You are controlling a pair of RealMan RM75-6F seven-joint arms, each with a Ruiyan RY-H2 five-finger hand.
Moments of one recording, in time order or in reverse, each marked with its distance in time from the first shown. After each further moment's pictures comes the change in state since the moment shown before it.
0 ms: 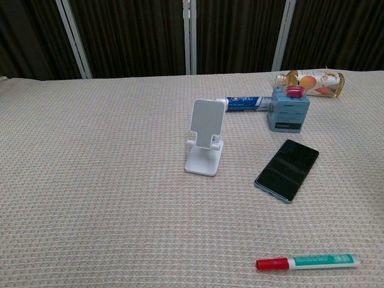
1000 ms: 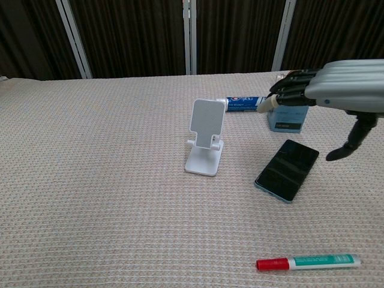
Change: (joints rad) left arm -0.047 -0.052 -0.054 0.010 -0.156 -0.102 0.112; right arm 0.620 -0.095 0.029 0.401 -0.221 -0.618 0.313
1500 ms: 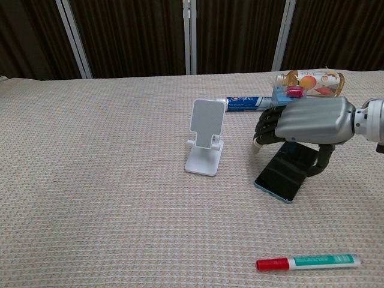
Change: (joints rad) left arm -0.035 -0.041 -0.021 0.040 -0.104 -0.086 0.056; right arm 0.150 -0.261 -0.136 0.485 -0.133 0.025 0.175
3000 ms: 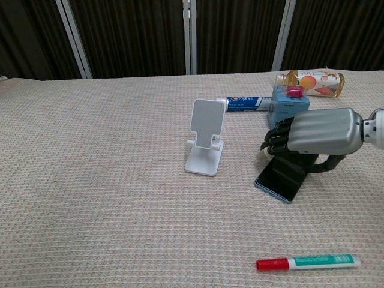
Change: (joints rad) left arm -0.014 -0.027 0.001 -0.006 -0.016 -0.002 0.059; right arm 0.020 -0.137 -0.214 0.367 0.002 0.198 0.097
